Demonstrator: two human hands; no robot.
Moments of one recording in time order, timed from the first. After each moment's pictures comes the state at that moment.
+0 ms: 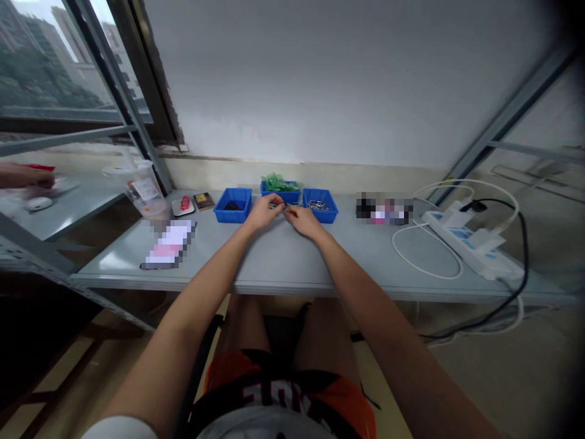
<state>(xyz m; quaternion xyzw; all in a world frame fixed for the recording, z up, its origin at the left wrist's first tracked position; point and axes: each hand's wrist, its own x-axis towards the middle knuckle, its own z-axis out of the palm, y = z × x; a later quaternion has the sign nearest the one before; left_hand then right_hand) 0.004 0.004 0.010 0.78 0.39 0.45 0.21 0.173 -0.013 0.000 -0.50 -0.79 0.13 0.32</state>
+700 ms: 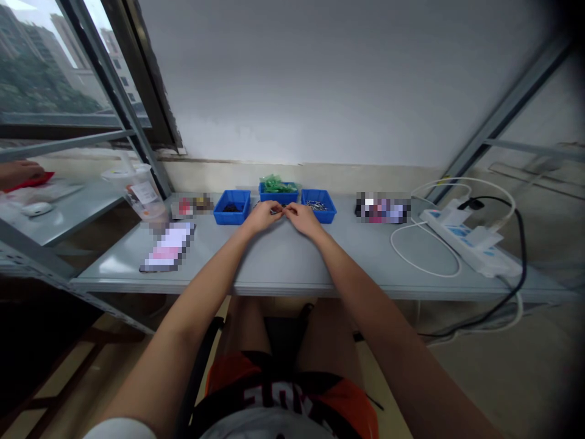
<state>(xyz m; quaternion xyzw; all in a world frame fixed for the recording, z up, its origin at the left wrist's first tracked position) 0.000 0.009 0.003 0.84 0.39 0.35 0.15 0.172 -0.010 0.001 -0.50 -0.77 0.13 0.37</state>
